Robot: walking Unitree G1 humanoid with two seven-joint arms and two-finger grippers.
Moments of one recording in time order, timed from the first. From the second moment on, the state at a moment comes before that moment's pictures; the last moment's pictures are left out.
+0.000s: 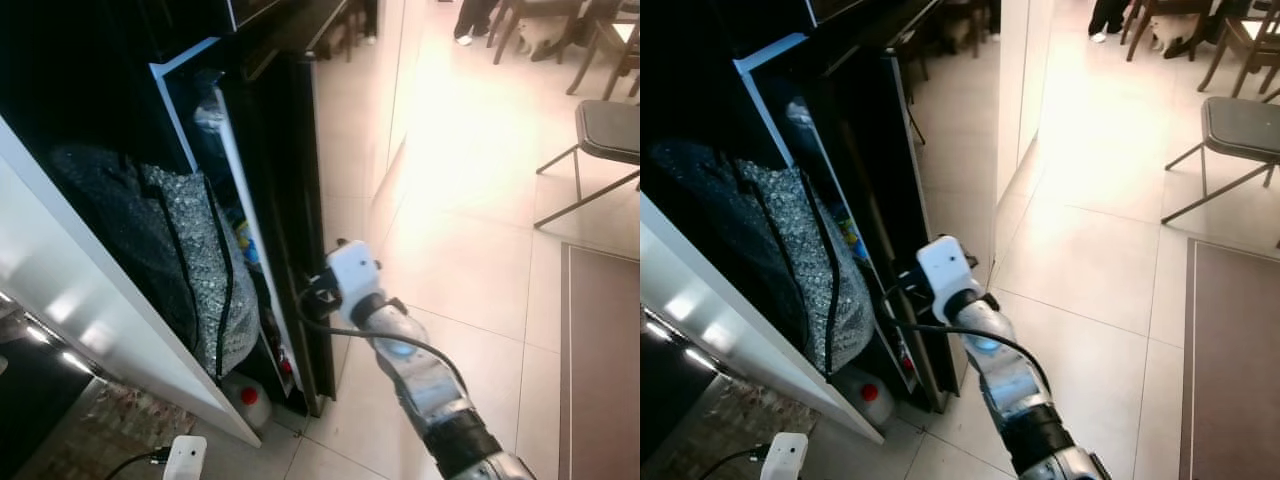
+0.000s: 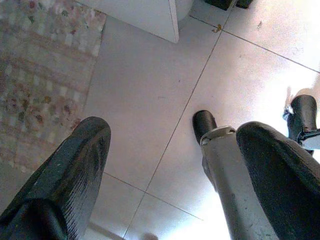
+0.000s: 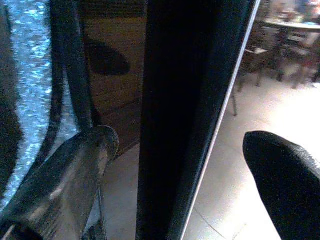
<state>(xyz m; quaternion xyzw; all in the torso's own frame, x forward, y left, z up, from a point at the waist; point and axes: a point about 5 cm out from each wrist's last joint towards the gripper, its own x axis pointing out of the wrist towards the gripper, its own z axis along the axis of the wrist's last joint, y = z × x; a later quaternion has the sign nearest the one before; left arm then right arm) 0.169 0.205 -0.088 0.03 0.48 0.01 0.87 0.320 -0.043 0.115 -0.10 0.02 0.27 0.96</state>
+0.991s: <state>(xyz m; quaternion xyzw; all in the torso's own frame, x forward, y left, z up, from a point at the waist) 0.171 0.206 -0.087 0.03 0.48 0.02 0.88 0.347 0.012 0.141 -0.11 -0.01 0.38 0.92</state>
